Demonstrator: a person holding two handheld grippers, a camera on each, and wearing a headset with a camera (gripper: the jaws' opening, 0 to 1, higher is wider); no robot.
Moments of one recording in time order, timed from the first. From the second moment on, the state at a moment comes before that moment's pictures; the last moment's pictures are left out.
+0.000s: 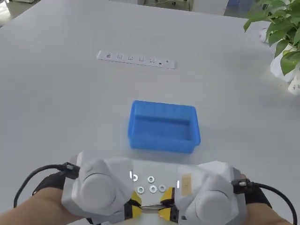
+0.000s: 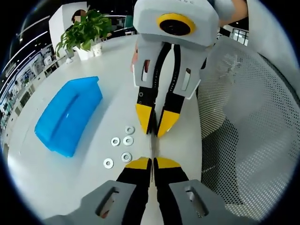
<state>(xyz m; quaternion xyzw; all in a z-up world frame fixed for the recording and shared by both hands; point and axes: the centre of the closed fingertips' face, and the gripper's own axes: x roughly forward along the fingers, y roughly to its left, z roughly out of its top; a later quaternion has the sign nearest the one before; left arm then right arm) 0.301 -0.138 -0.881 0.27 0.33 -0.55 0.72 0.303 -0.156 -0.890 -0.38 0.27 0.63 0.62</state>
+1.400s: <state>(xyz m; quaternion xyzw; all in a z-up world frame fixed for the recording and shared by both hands) 0.303 -0.132 -0.833 0.32 0.26 -0.59 0.70 0.299 -0.142 -0.858 -0.31 0.17 0.63 0.69</state>
